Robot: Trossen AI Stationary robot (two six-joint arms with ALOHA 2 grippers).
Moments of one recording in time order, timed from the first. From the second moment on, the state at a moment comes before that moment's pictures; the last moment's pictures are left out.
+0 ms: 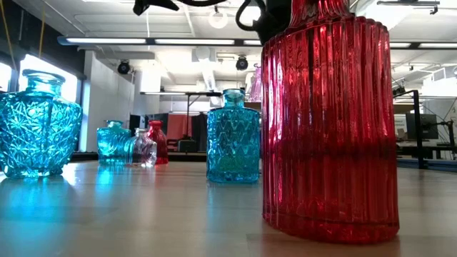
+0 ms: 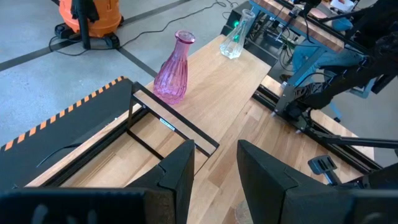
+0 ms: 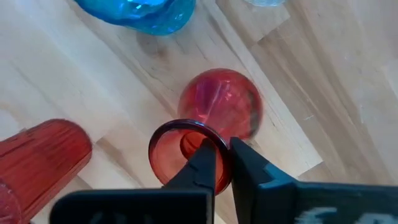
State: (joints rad) left arm 0.57 1.22 1.57 -0.85 0.14 -0.26; right arm 0.28 1.93 1.59 -1.19 0.00 0.94
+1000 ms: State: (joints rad) left arm 0.57 1.22 1.57 -0.85 0.14 -0.25; right arm 0.12 1.64 1.59 -1.24 -0.01 0.85
